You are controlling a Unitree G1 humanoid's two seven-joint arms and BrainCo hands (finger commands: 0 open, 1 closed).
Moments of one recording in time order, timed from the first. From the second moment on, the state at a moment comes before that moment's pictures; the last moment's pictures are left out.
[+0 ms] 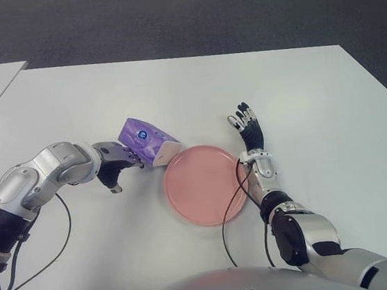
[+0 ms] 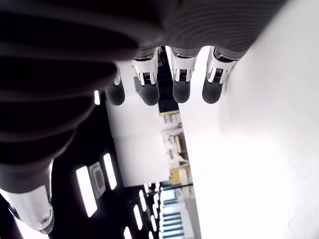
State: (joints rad) left arm -0.33 1.02 -0.38 -0.07 0.71 -0.43 -0.83; right arm -0.51 0.05 -0.24 1.17 0.07 -0.66 0.03
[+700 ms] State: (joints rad) left arm -0.46 1.25 -0.03 -0.53 0.20 -0.12 -1.24; right arm -0.51 0.05 -0.24 1.17 0.07 -0.66 0.03
